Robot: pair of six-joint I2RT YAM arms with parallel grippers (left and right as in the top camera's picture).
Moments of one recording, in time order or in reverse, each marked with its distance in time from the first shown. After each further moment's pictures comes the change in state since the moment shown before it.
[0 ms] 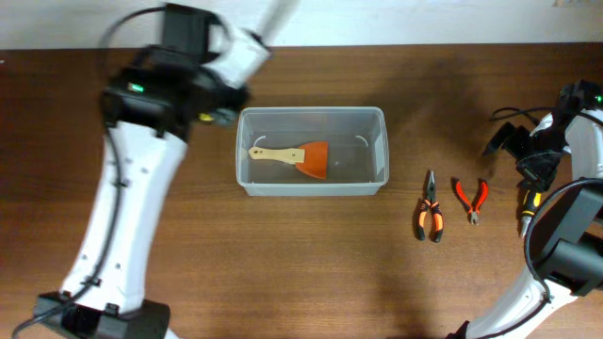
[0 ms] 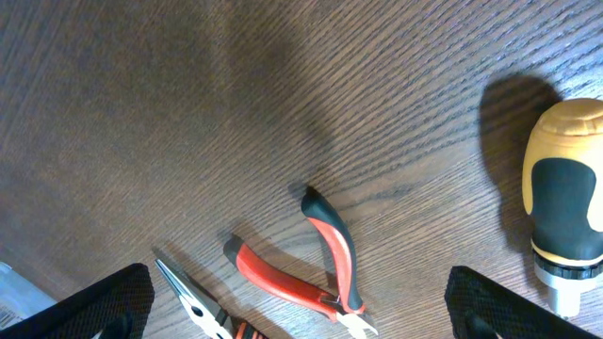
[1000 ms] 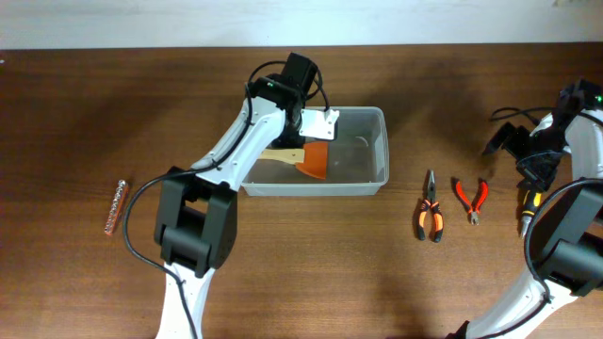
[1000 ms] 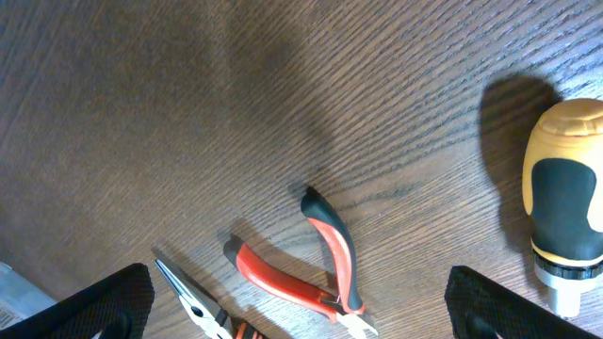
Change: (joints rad) left arm -0.116 0.535 -0.029 0.205 -0.077 0.603; right arm 0.000 0.000 0.000 0.000 0.000 0.000
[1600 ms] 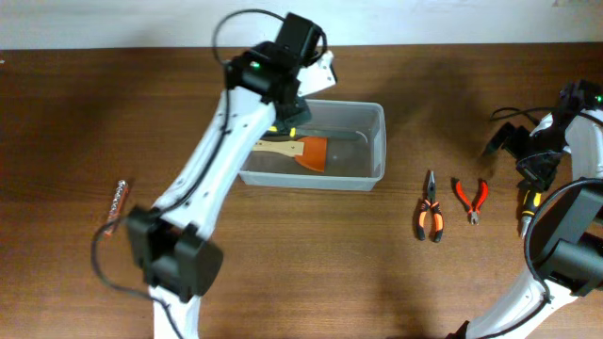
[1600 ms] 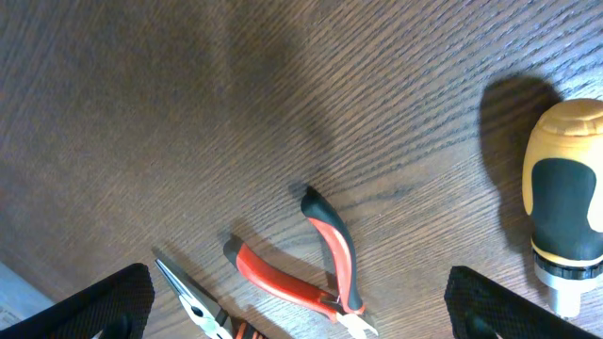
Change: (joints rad) left arm -0.028 -0.195 0.232 -0.241 -0.239 -0.475; right arm 0.000 0.000 0.000 0.000 0.000 0.000
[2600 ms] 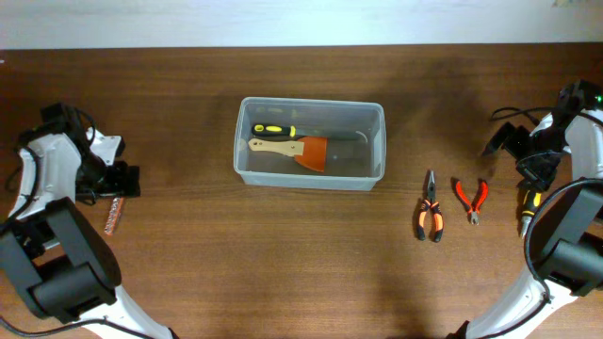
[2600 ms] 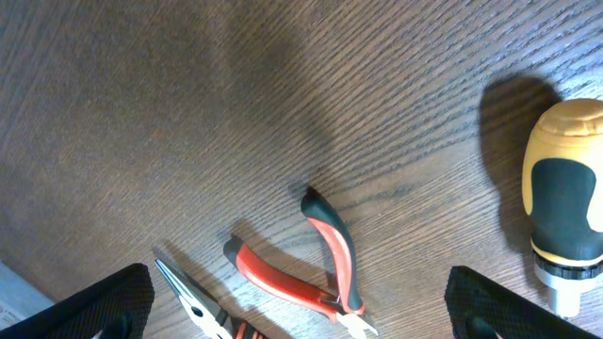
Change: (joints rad) left arm 0.898 -0.099 -0.717 0.159 0.295 -0.300; right arm 0.000 0.000 0.000 0.000 0.000 0.000
